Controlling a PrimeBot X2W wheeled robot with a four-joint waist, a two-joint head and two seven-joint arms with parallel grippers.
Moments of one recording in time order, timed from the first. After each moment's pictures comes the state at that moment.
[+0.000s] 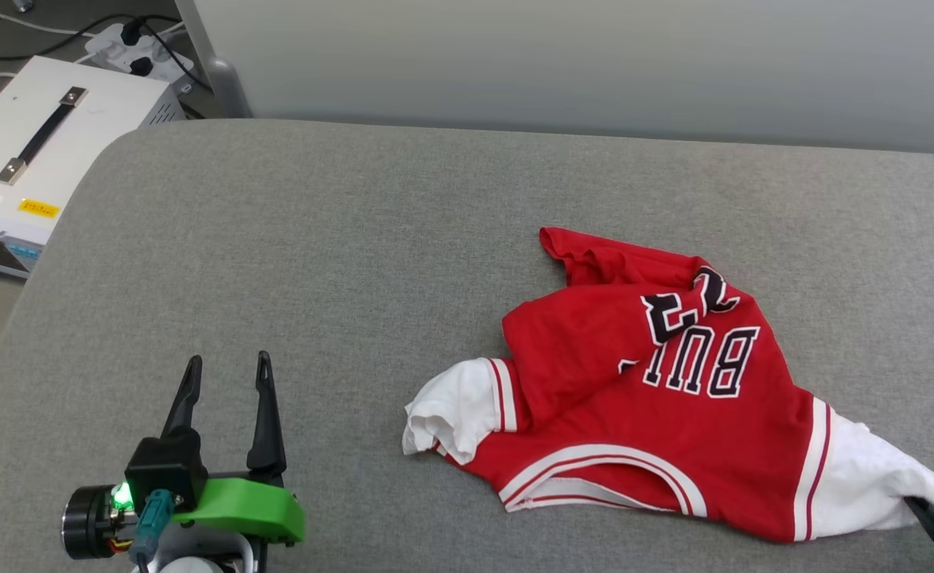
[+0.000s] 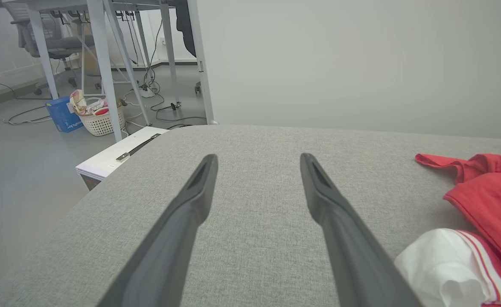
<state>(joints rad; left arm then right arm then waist) -0.01 0.05 0.04 0.08 -0.06 -0.03 -0.26 0.02 -0.75 0.35 0.35 0.89 0.13 0.13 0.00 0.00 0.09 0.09</state>
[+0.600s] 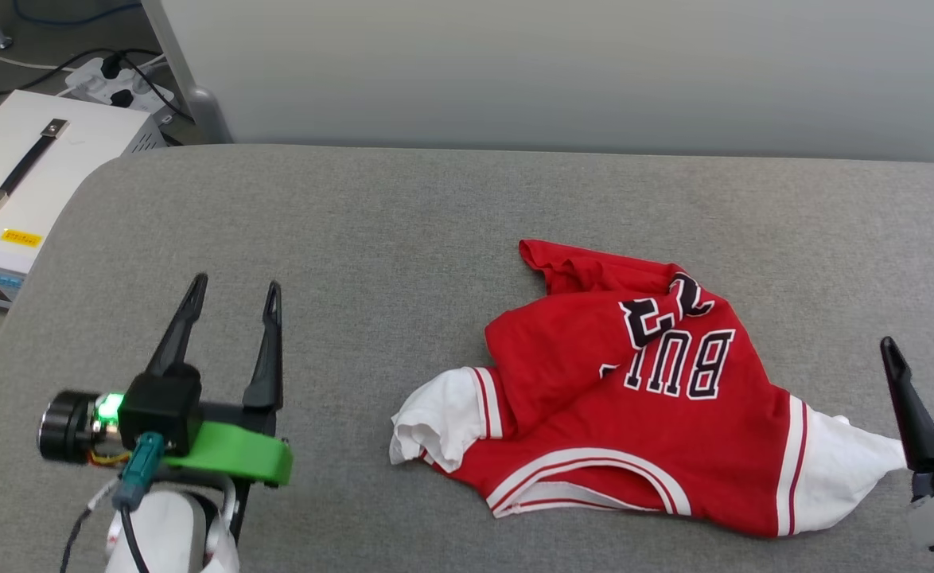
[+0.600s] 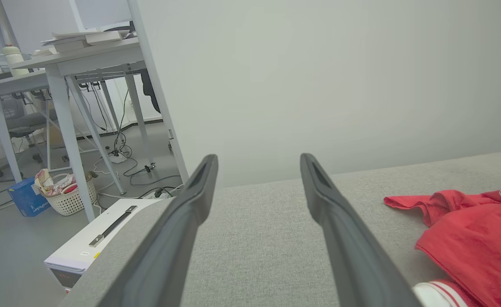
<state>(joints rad) -0.11 0.15 -0.01 0.03 -0.03 -0.11 -0.26 0.09 -0.47 -0.01 -0.09 0.43 0.13 -0.14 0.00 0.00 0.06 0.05</state>
